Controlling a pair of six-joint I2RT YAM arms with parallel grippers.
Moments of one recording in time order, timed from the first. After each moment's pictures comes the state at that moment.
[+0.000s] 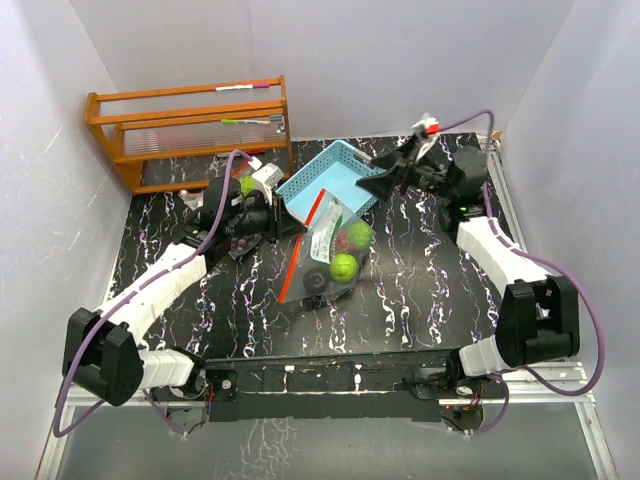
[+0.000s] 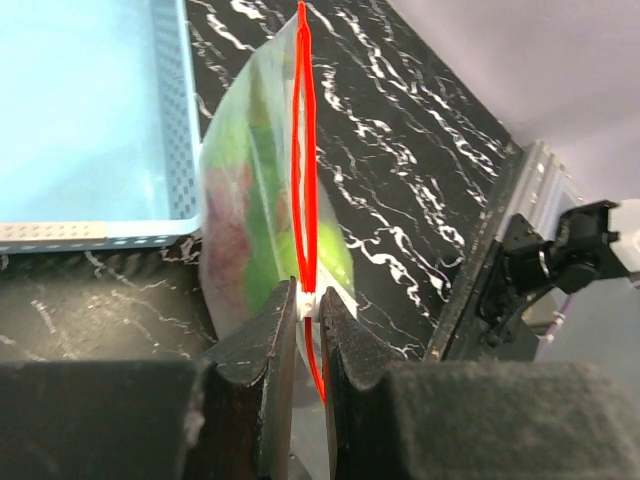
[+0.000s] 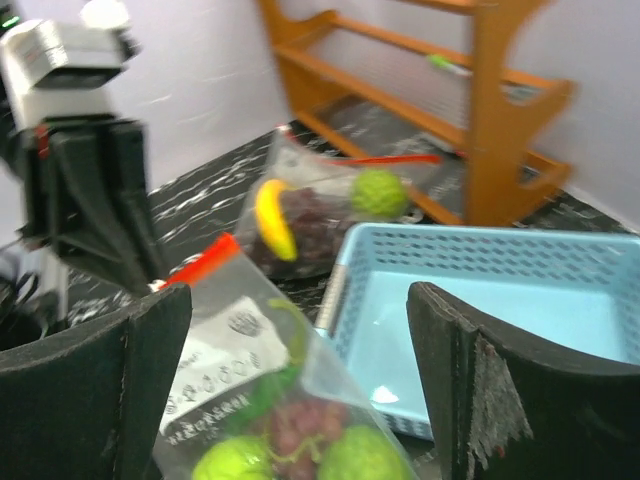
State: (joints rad) left arm -0.45 1.27 0.94 -0.07 0.63 -0.26; right arm 0.11 1.42 1.01 0.56 -0.92 0.34
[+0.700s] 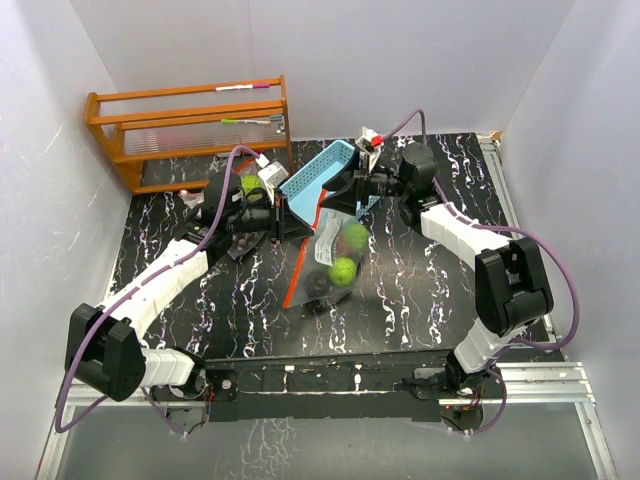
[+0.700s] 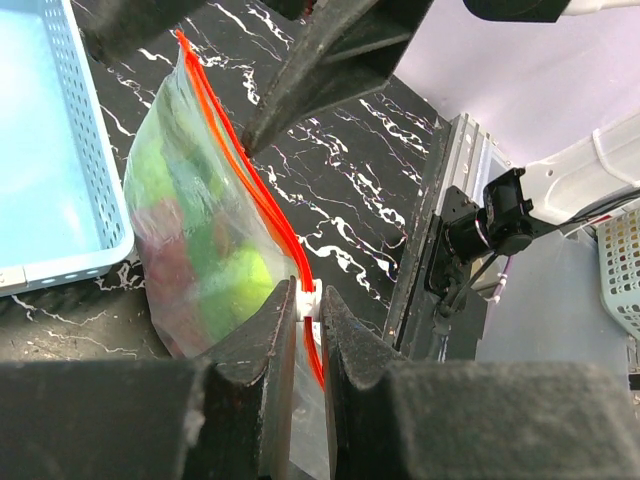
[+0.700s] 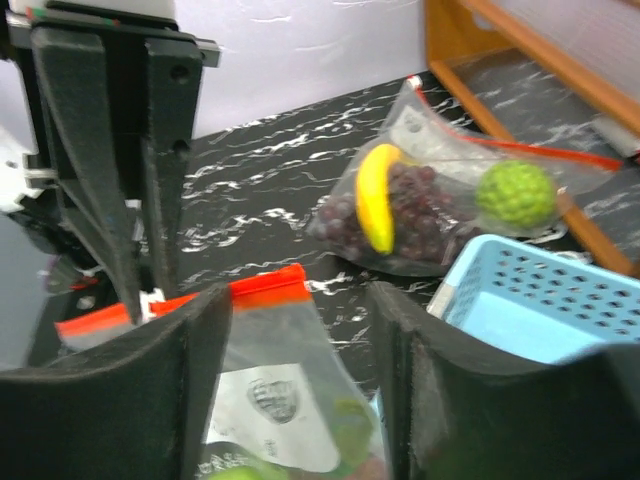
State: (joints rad) left arm -0.45 1.30 0.97 -0.03 0.83 -0.27; right arm 0.34 1.66 1.14 0.56 -1.10 0.23
